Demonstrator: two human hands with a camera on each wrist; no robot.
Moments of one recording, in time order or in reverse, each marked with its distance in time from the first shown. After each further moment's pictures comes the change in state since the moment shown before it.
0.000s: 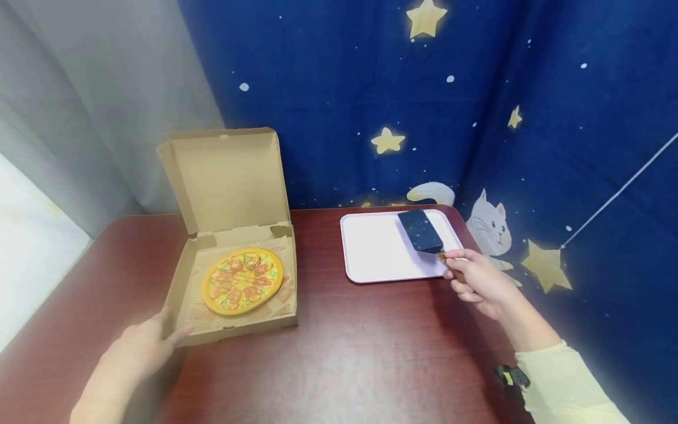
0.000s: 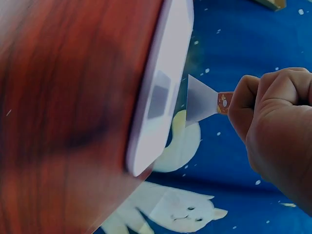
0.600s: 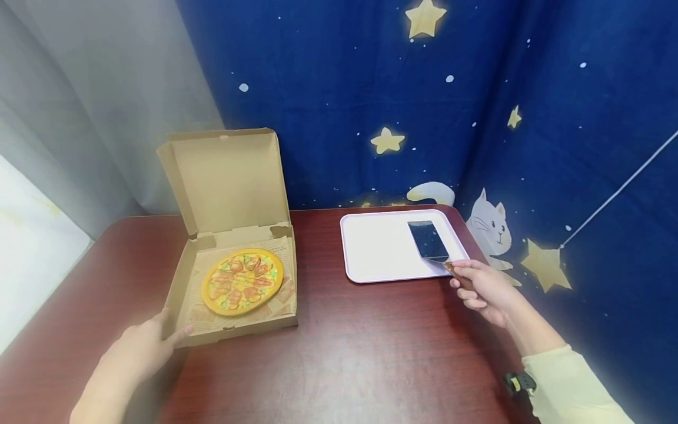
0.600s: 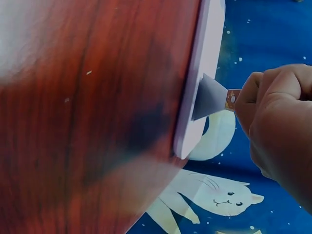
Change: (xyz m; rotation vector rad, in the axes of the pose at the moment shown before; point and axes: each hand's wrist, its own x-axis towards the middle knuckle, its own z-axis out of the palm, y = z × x) left_hand 0.001 0.000 0.000 0.003 0.004 -0.002; right_hand 0.003 0.024 -0.023 0.113 -0.015 0.087
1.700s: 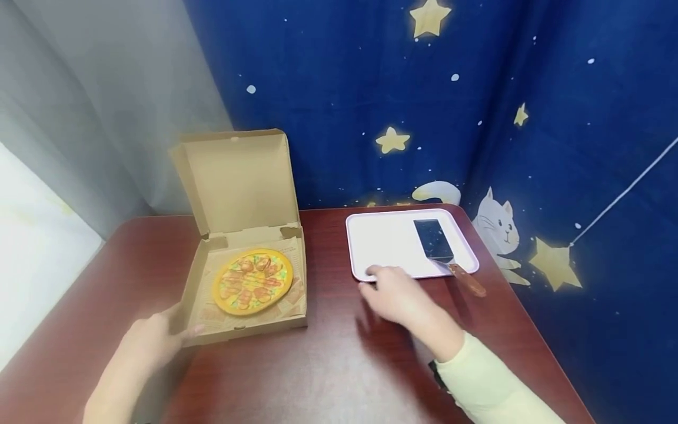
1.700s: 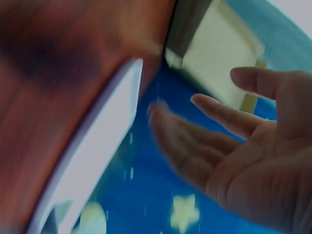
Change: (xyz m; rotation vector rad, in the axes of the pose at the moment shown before) left_hand 0.003 0.000 -0.005 -0.038 0.104 0.047; right_hand 0.023 -0.012 0.183 -1.244 0.131 -0.357
